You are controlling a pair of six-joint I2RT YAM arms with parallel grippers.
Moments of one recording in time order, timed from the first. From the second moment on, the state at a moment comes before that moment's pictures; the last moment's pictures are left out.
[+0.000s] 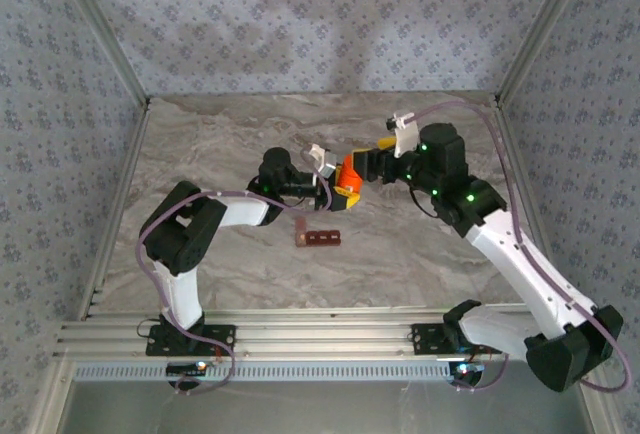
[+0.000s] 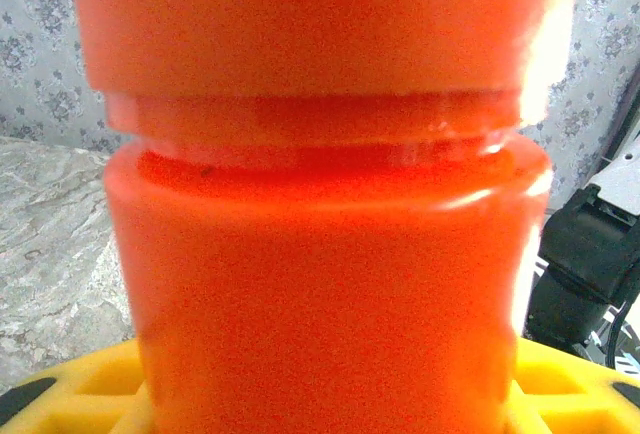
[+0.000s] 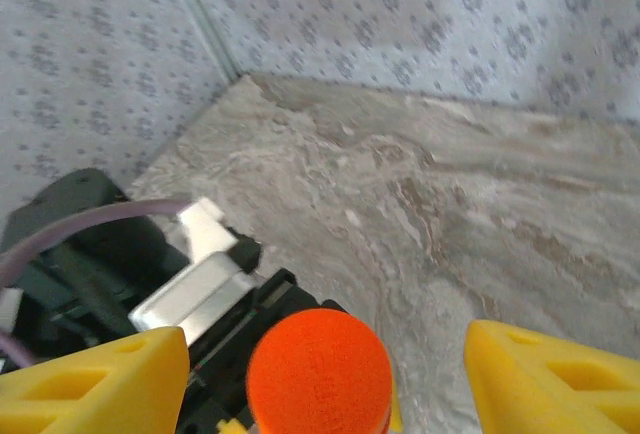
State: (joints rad) left arm -0.64 1.89 0.96 0.97 1.02 -0.23; right arm 0.50 1.09 1.12 -0.36 -0.23 0.18
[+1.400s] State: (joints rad) left arm -0.64 1.88 0.96 0.95 1.03 -0.23; right arm 0.41 1.35 1.30 -0.61 -0.55 -0.07
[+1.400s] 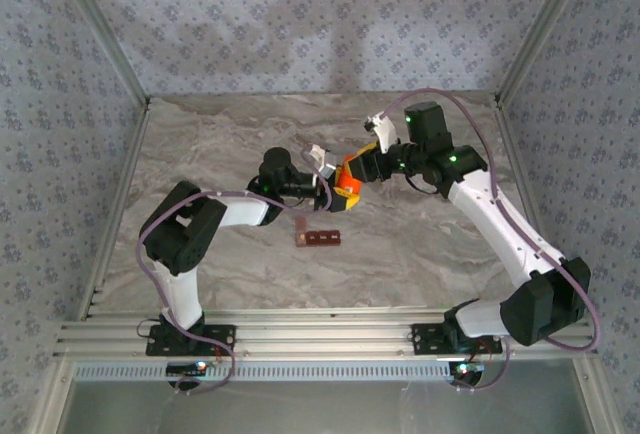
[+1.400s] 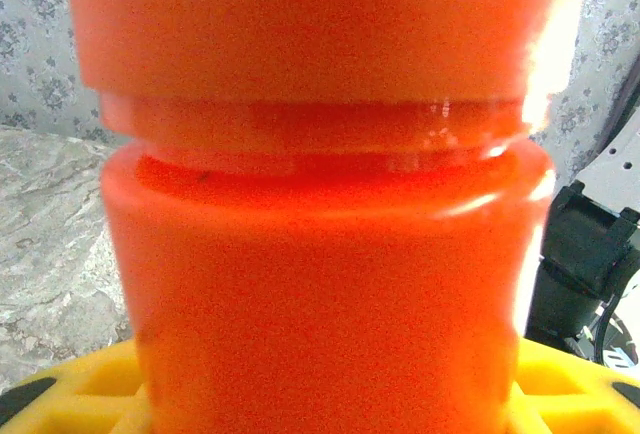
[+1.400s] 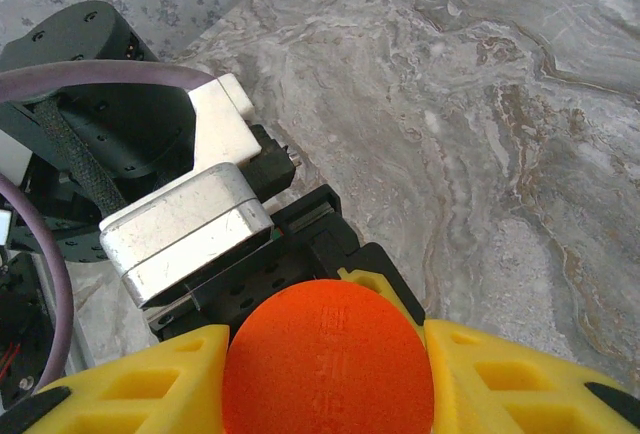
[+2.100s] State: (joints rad) left arm -0.64 1.87 0.96 0.95 1.03 -0.22; right arm 0.43 1.32 1.26 -0.58 -0.50 -0.03
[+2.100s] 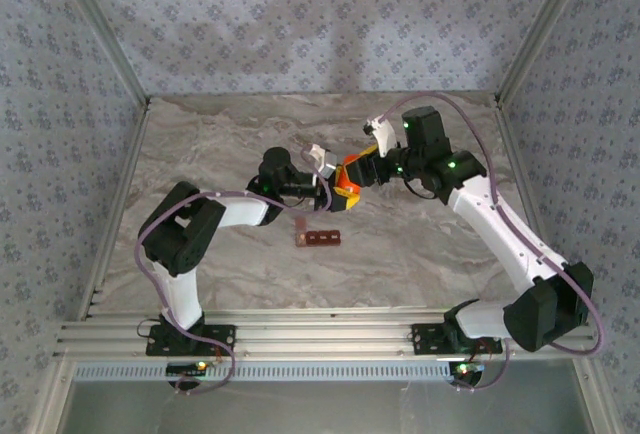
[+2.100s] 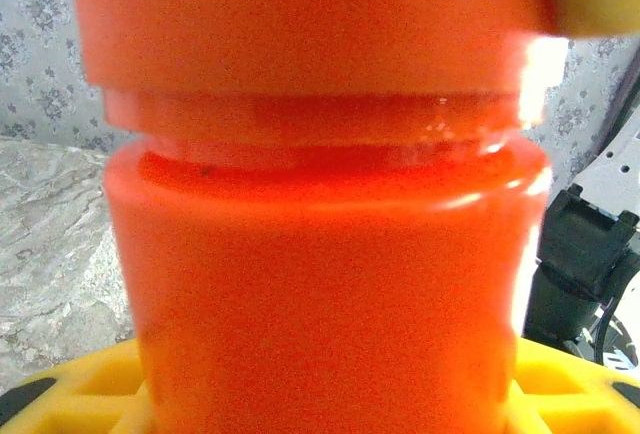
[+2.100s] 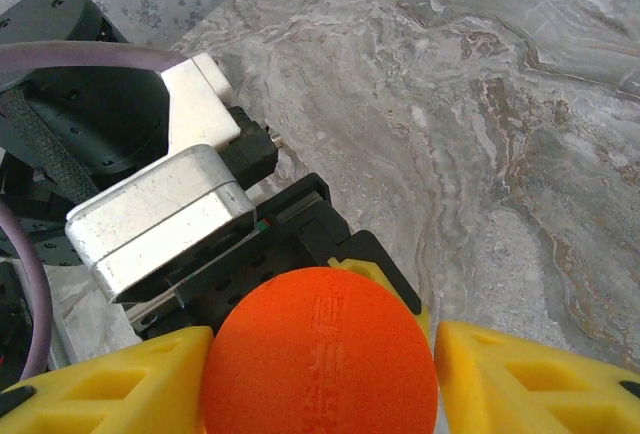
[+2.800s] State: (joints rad) left arm -0.63 1.87 0.93 0.89 1.04 -0.20; right arm 0.69 1.19 1.02 -0.31 0.06 0.28
